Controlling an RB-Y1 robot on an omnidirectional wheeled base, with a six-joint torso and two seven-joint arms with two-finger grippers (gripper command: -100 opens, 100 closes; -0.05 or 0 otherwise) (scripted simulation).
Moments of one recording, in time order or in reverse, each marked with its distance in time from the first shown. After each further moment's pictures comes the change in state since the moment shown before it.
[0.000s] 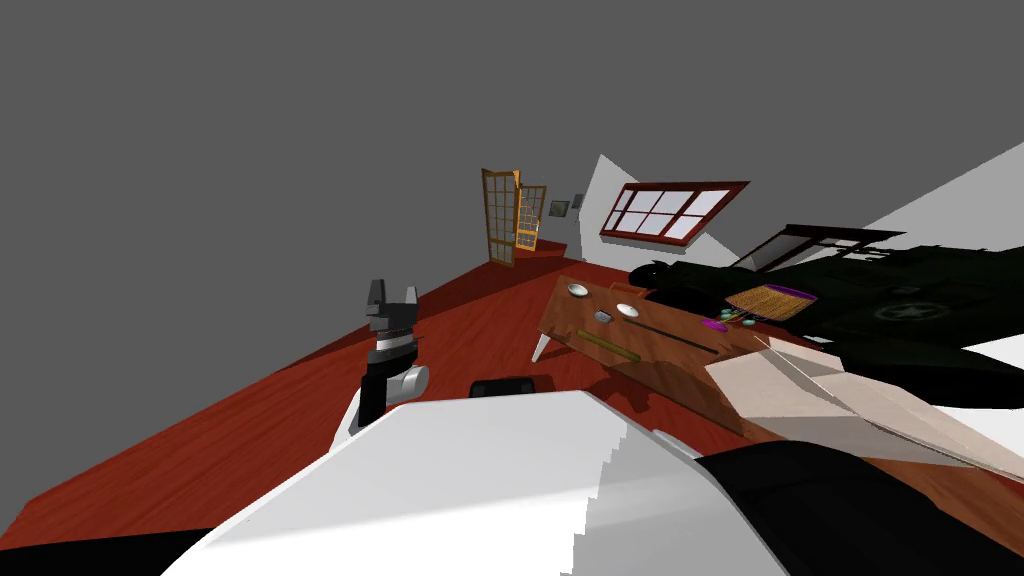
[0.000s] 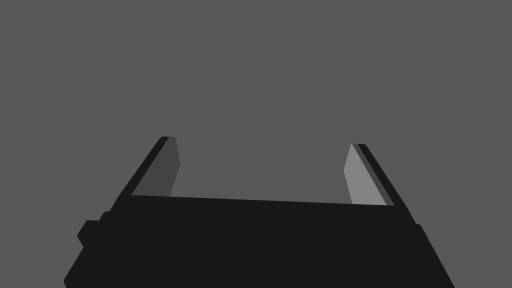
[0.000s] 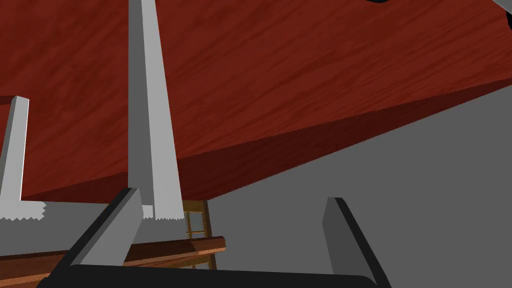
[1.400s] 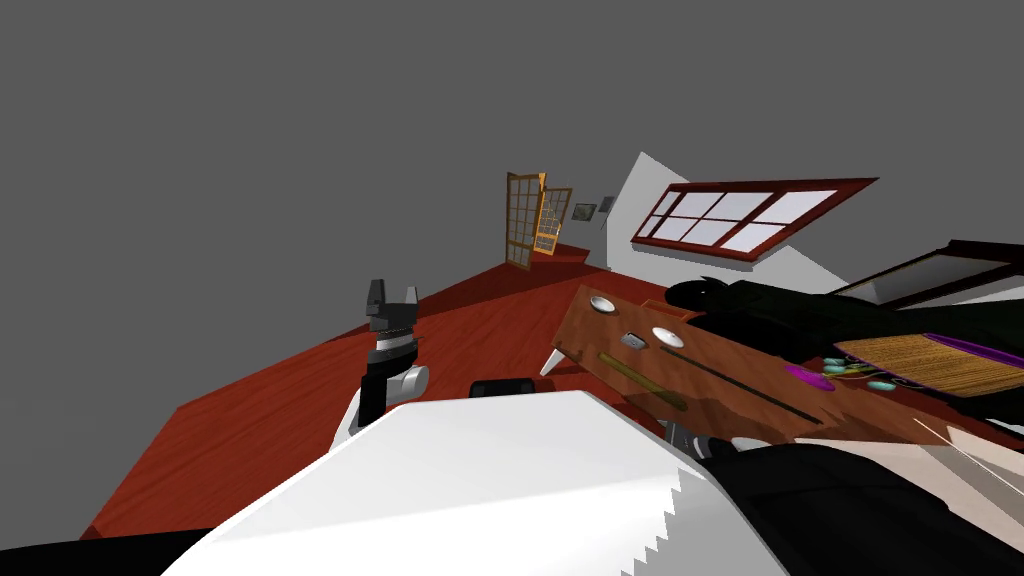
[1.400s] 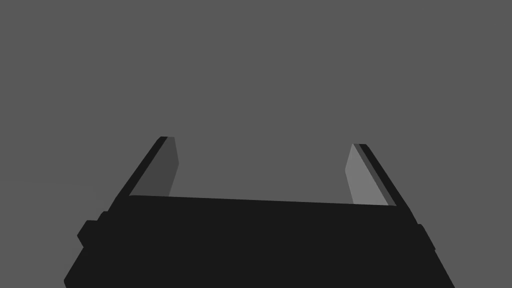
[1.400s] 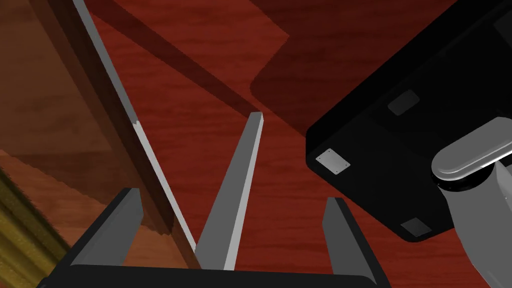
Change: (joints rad) left arm 0.000 0.000 0.000 0.000 0.000 0.000 0.000; right arm -0.074 -0.294 0.104 0.350 0.182 0.025 0.110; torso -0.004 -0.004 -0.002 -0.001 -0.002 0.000
